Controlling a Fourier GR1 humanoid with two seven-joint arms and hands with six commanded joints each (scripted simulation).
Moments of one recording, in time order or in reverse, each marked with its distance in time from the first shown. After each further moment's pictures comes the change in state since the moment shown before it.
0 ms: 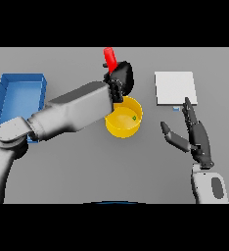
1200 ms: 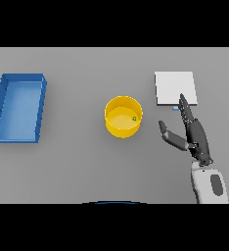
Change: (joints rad) left arm -0.234 0.387 0.590 0.503 0.670 0.326 0.137; right arm -0.030 -0.021 0.021 0.021 0.005 0.035 -0.061
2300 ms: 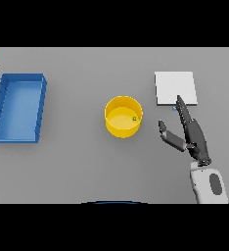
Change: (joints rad) left arm 0.750 0.210 0.095 -0.550 0.539 0.446 0.407; right arm -0.006 -0.010 0.014 0.011 0.019 0.004 0.009
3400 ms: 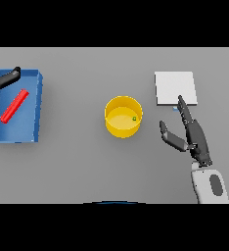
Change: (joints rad) left arm 0.126 0.128 -0.102 -0.293 0.153 -0.126 0.022; right arm 0.009 -0.009 0.002 -0.005 0.021 -0.014 -0.016
